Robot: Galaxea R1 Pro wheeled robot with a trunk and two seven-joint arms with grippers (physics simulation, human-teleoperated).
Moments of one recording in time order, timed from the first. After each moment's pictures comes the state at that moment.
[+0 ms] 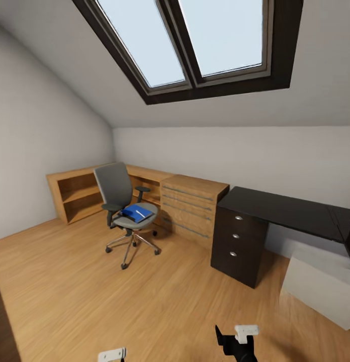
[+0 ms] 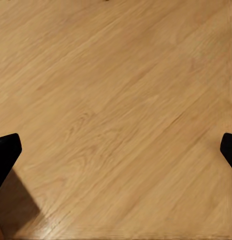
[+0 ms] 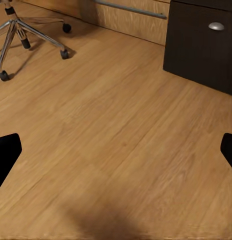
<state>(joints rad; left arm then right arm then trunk) -0.16 0.02 -0.44 -0.60 0.42 -0.13 0.43 -0.48 0.02 0.05 0.02 -0.11 -0.63 0.12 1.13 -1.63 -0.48</state>
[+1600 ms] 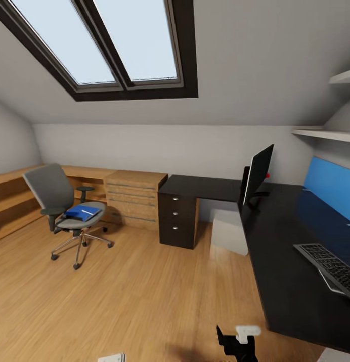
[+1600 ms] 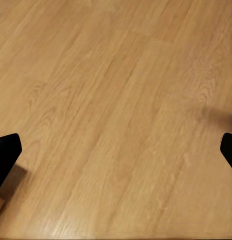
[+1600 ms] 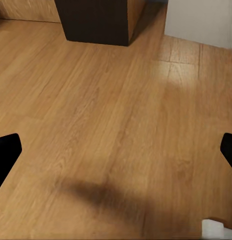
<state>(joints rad) -0.16 0.02 -0.44 -0.57 0.42 -0.13 0.43 -0.48 0.02 0.05 0.02 -0.11 -0.62 0.09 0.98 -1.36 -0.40</state>
